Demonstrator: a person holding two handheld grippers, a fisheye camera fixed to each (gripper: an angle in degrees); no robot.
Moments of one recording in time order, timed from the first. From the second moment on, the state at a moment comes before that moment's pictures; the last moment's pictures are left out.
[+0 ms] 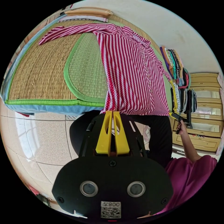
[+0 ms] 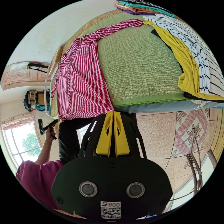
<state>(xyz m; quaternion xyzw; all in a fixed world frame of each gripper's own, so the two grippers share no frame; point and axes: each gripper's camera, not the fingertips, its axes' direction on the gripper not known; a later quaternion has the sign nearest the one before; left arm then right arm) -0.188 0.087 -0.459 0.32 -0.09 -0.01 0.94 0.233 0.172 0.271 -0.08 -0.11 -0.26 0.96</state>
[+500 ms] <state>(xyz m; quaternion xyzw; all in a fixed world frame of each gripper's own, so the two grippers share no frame) -0.269 0.105 -0.473 0.37 0.01 -0.11 0.92 0.243 0.166 0.300 -0.08 -0.14 -0.25 0.95</state>
